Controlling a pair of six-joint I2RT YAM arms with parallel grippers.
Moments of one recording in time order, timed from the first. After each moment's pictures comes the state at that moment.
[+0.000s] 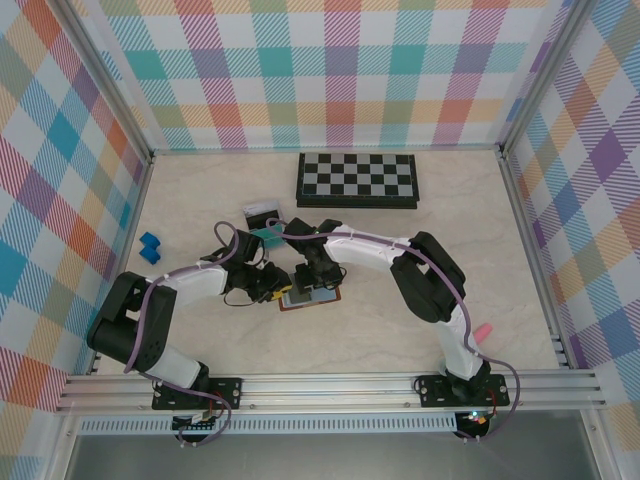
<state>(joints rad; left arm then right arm) -0.39 1.51 0.67 -0.24 0.50 -0.95 0.91 2.12 1.58 -0.91 -0.06 0.56</state>
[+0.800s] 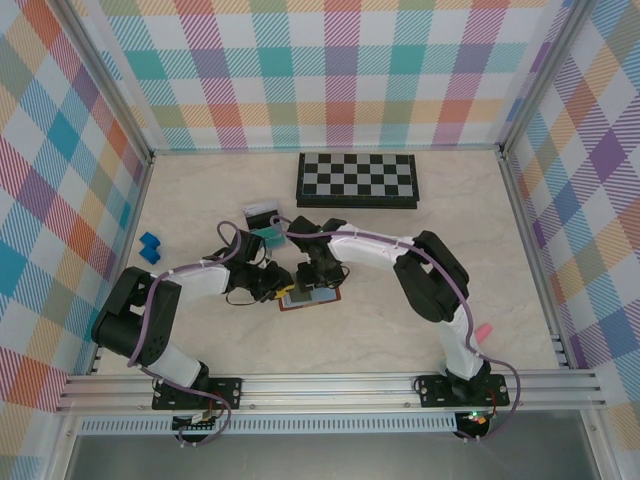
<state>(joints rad) -0.39 1.55 0.67 -0.19 0.54 -0.95 0.89 2.09 1.55 -0.88 -0.10 0.56</state>
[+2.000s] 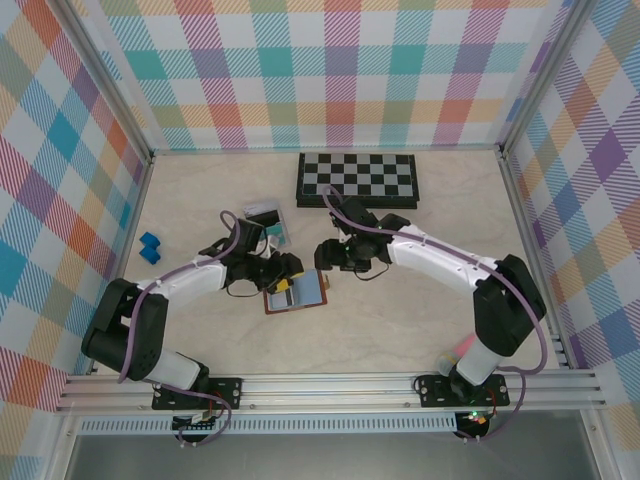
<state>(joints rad) -0.42 1.47 0.75 -0.26 0.61 -0.92 0.76 1.64 1.25 -0.69 -0.16 0.69</state>
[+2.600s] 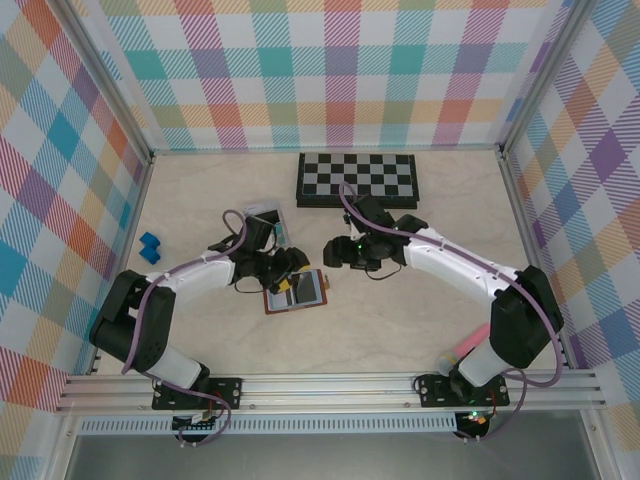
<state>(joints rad) -0.46 1.52 0.82 -0.30 0.46 -1.08 0.72 1.55 1.19 -0.68 -0.21 0.68</state>
